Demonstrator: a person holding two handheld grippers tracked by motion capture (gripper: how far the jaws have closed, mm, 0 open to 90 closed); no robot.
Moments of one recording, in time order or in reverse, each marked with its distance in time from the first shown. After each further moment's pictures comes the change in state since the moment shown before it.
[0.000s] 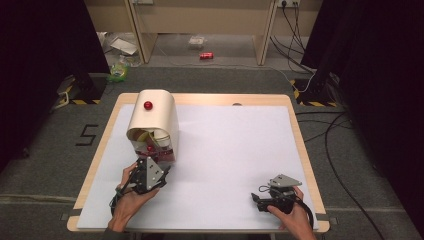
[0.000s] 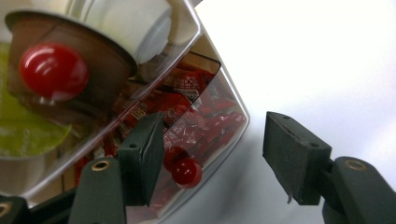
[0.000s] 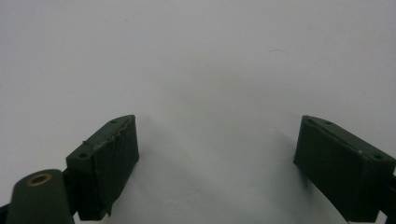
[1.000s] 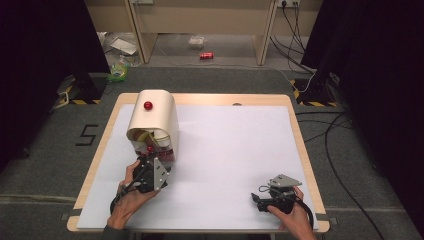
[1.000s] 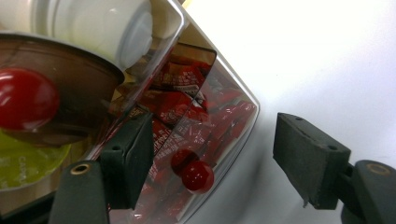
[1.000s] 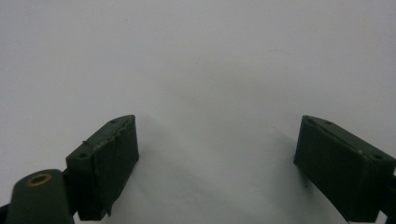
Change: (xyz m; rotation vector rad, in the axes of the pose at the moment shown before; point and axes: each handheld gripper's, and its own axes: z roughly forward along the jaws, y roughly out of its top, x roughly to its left) left arm -0.002 0.002 0.008 0.052 0.018 0.123; right arm 0.000 0.000 0.000 0.000 0.000 0.001
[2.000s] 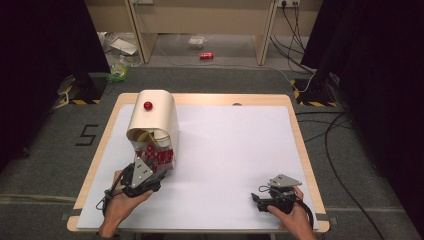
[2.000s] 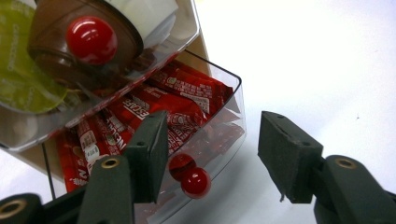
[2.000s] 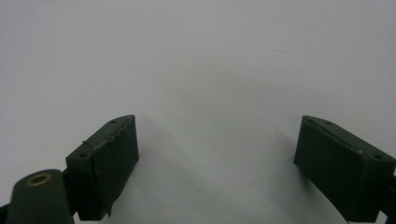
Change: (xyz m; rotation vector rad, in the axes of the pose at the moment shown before) left arm 0.016 -0.009 -0.031 -0.070 -0.168 -0.355; right arm 0.000 0.000 0.000 0.000 0.000 0.000
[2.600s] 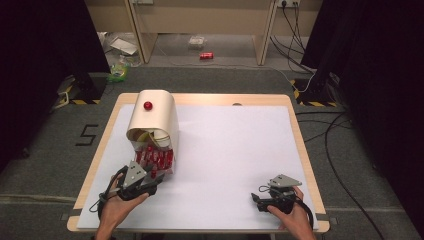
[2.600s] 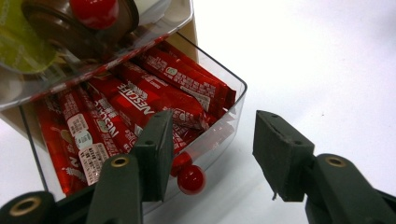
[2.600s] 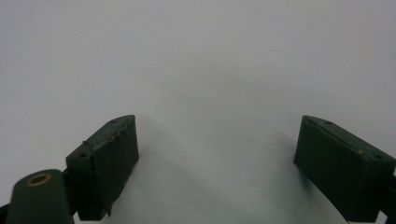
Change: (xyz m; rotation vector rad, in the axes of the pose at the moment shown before) left arm 0.003 -0.005 -0.013 0.019 -0.077 -0.124; right arm 0.000 0.000 0.000 0.001 0.000 0.003
